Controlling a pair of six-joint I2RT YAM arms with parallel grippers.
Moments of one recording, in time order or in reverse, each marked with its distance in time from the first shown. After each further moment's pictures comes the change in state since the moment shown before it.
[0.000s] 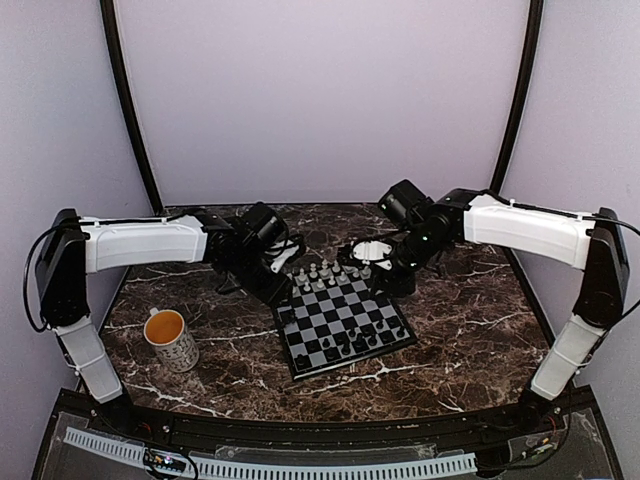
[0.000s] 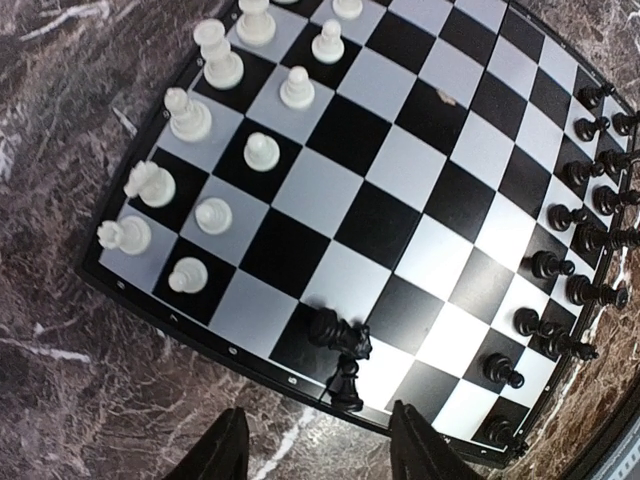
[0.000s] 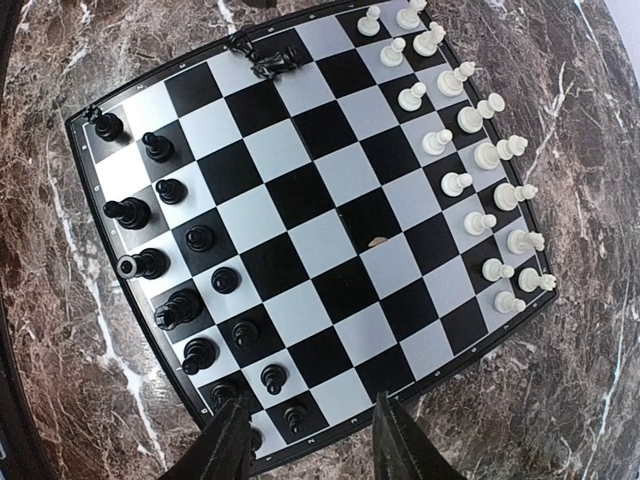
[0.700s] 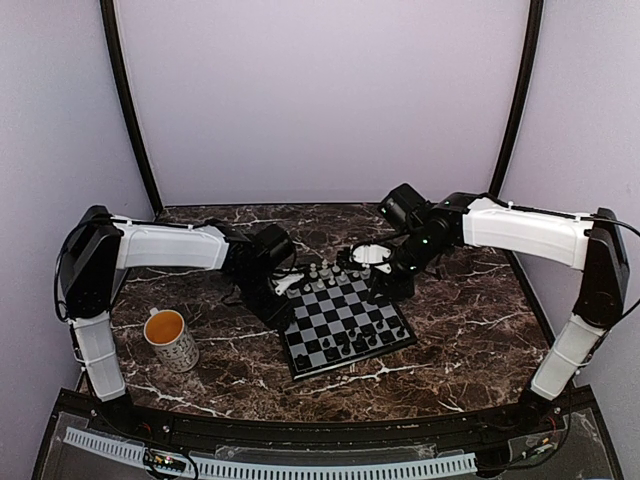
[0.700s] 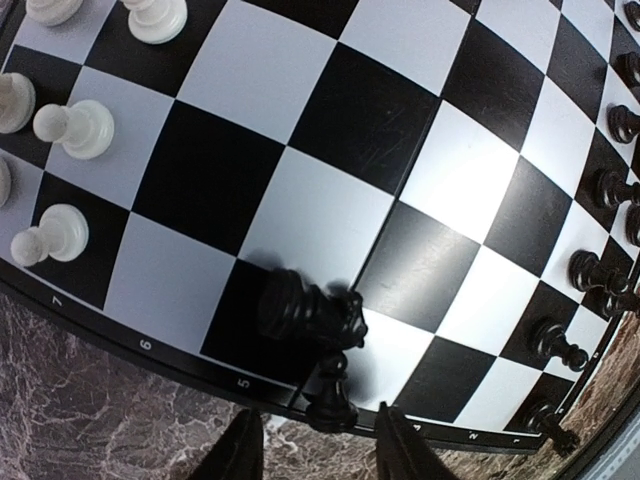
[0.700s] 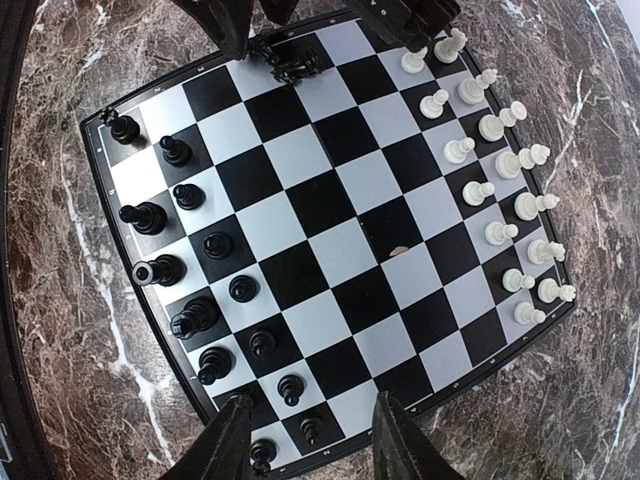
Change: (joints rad) left arm 0.000 0.135 0.004 -0.093 0.097 0.065; right arm 0.000 0.000 -0.029 0.024 -0.042 0.002
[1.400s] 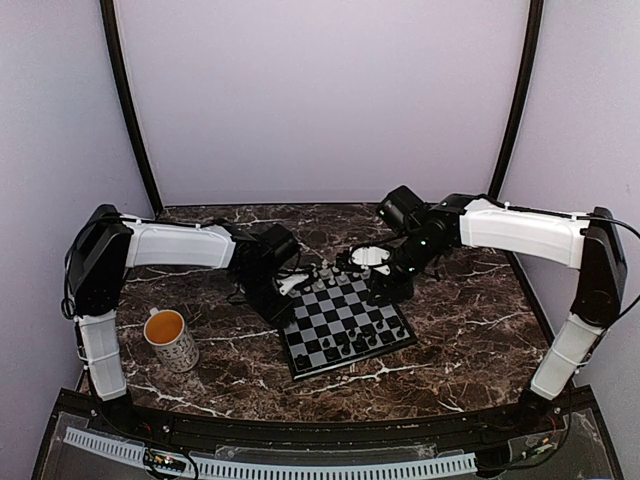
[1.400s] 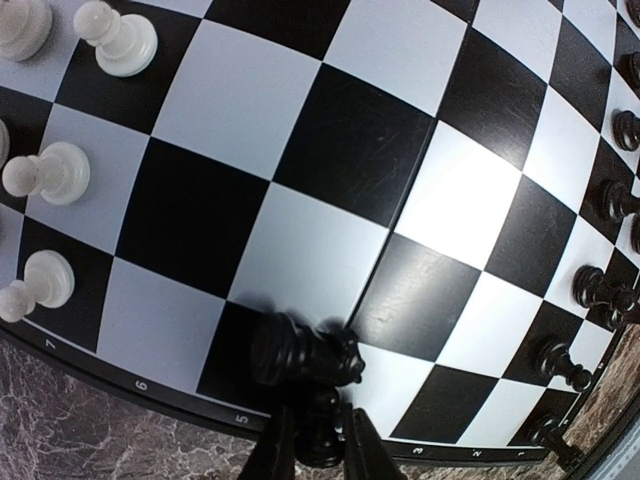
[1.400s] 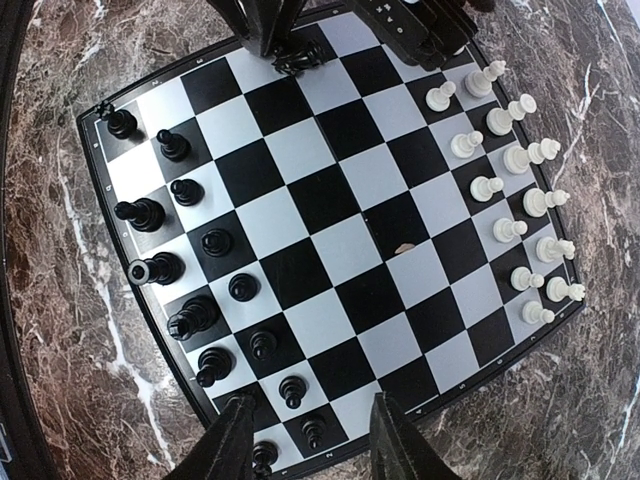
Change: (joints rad) left arm 0.002 0.054 0.043 -0.005 0.011 0.042; right arm 0.000 0.016 -0.002 0.001 0.001 0.000
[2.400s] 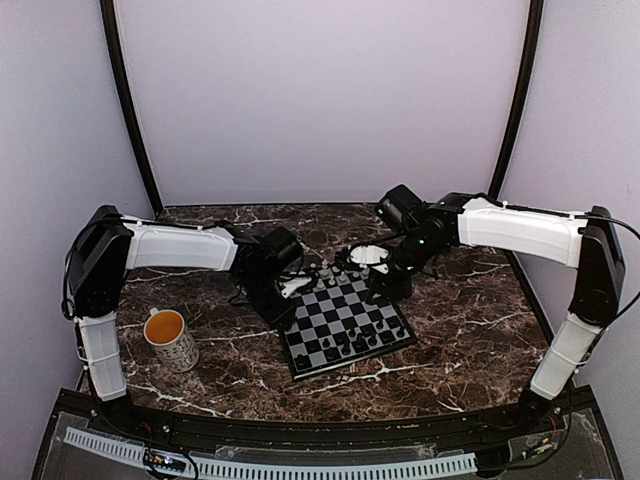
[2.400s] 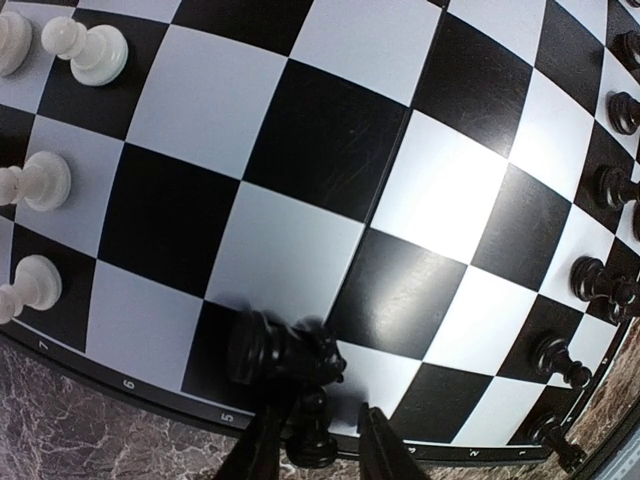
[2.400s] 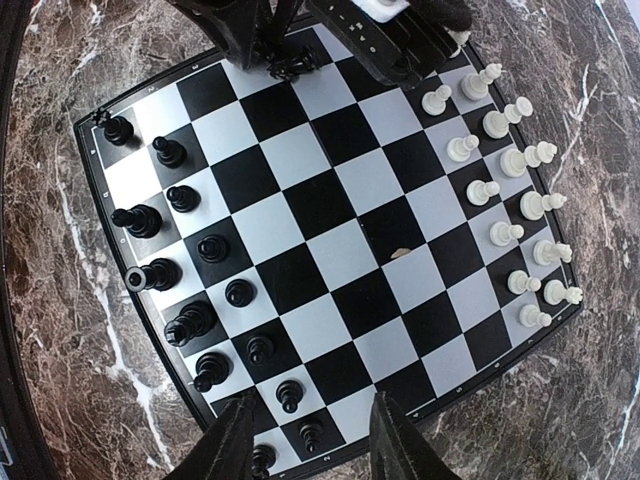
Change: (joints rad) left arm -0.020 0.000 0.000 -0.007 -0.023 0.010; right arm 0.000 0.011 0.015 -0.002 -0.001 0.007
